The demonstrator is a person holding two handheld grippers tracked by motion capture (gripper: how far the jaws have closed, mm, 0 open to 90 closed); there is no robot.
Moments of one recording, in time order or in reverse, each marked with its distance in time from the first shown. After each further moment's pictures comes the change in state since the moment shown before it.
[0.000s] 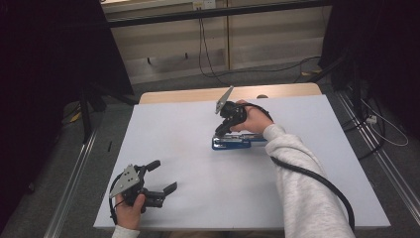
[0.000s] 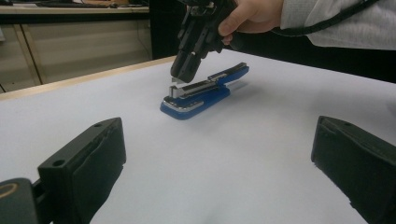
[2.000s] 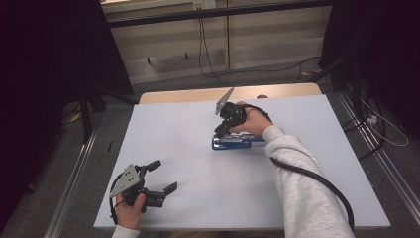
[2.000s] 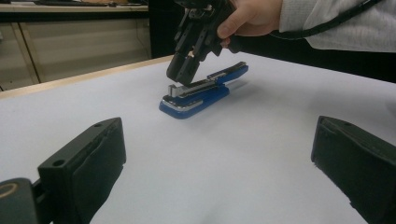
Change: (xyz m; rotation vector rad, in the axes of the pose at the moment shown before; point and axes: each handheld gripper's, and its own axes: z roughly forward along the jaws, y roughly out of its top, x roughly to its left) left arm 0.000 -0.001 0.002 -0.003 -0.003 -0.011; right arm -0.001 -0.003 0.005 -0.030 0.006 0.015
